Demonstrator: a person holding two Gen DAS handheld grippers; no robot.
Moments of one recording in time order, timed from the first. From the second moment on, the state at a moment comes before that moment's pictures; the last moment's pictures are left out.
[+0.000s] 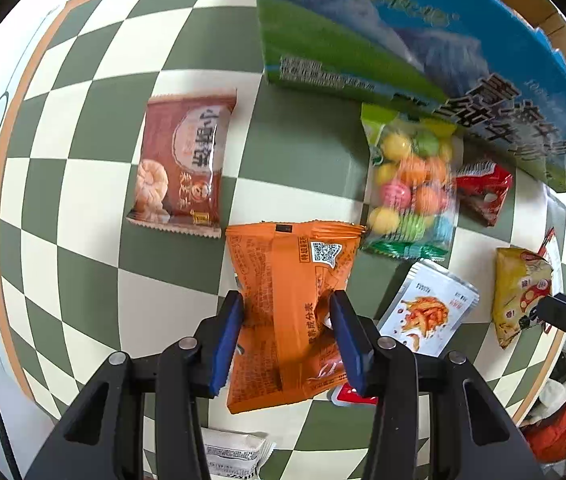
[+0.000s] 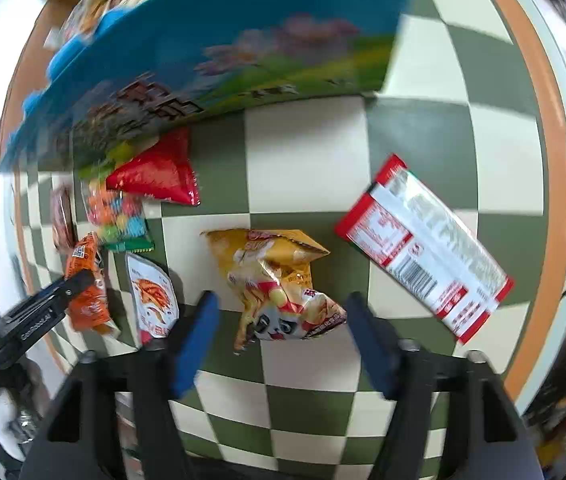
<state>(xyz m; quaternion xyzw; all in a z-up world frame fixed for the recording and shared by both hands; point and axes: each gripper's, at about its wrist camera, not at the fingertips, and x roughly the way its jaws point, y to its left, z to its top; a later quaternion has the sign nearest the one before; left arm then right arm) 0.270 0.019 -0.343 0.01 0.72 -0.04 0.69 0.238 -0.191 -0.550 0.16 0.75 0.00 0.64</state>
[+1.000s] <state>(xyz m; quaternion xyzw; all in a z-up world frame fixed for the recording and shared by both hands) 0.247 0.015 -0.282 -0.02 0.69 -0.06 0.72 0.238 -0.139 -0.550 0.14 0.75 0.02 0.64</state>
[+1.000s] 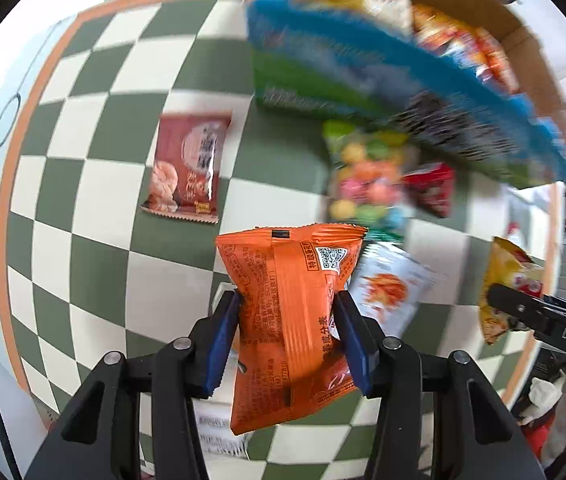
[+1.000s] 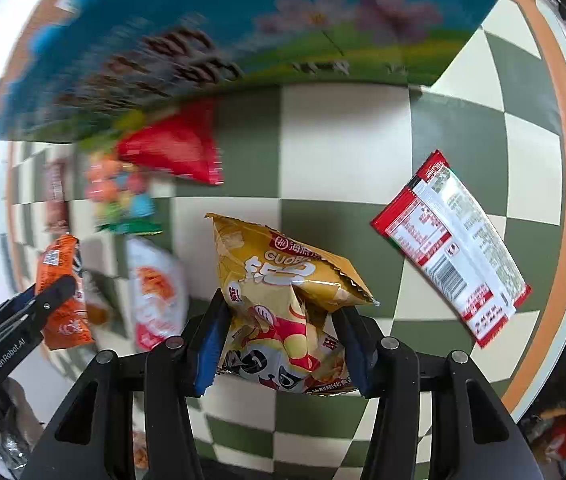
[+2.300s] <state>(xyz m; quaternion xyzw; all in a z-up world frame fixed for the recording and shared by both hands) 0.485 -0.035 -0.261 0.05 0.76 -0.10 0.64 0.429 -0.097 -0.503 0.26 0.71 0.08 0.66</state>
